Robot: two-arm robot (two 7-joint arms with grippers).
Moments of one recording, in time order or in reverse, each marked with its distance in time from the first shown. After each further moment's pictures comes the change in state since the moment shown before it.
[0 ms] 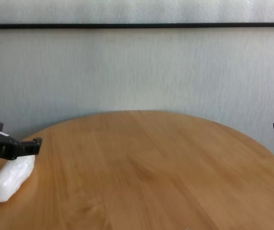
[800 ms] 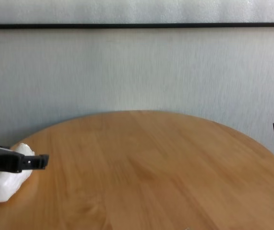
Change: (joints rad) left arm 0.034 -0.017 -0.063 -0.059 -0.093 0.188 -0.081; right arm 0.000 0.000 0.000 0.000 0.000 0.000 0.000
